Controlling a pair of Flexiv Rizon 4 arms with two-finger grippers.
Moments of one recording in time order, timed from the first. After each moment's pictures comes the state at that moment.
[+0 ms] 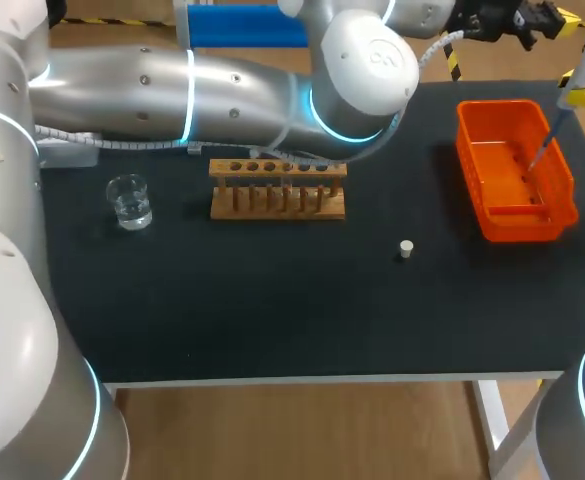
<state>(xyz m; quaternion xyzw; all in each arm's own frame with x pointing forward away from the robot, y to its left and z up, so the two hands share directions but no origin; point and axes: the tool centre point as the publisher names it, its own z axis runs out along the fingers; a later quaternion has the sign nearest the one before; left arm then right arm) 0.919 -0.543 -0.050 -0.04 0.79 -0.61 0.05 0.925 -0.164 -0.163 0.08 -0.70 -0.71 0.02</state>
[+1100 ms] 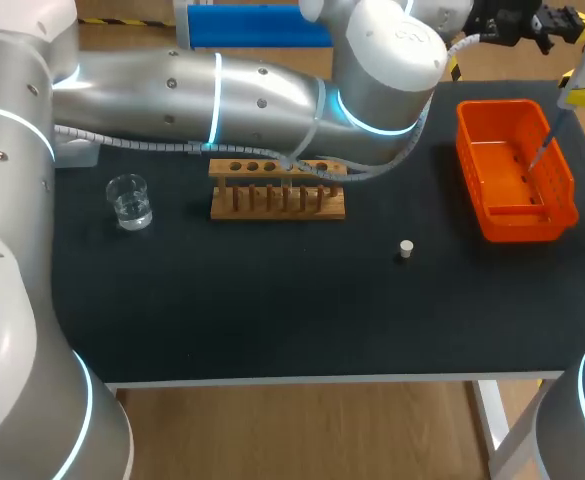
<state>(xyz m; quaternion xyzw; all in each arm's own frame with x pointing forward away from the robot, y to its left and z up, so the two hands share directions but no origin) 0.919 -0.573 -0.057 -0.02 0.78 -0.63 0.03 0.925 -0.164 -0.163 0.08 -0.70 -0.71 0.02</state>
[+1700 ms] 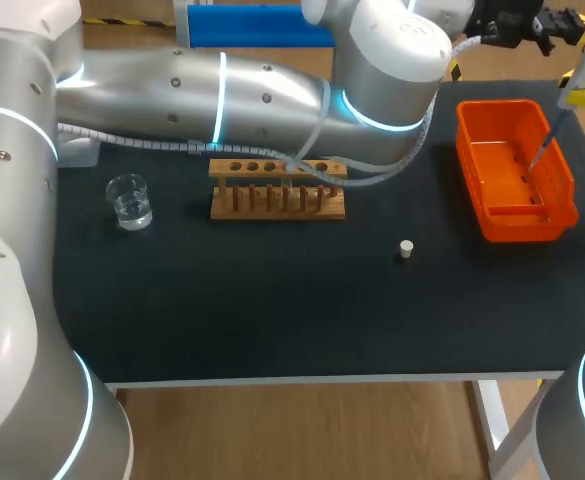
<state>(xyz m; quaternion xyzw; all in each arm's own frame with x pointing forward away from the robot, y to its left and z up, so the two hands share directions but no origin) 0.921 -0.577 -0.061 -0.02 0.78 -0.63 0.02 0.925 -0.164 -0.164 0.08 -0.70 -0.71 0.02</state>
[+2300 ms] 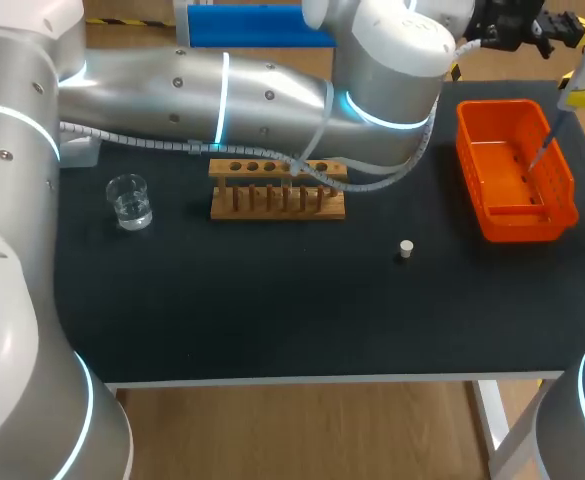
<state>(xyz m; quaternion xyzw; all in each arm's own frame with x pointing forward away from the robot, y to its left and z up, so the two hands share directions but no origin) 0.923 -0.578 -0.067 -0.03 0.78 -0.63 0.02 0.924 -0.164 -0.165 0.08 -0.70 -0.71 0.02</state>
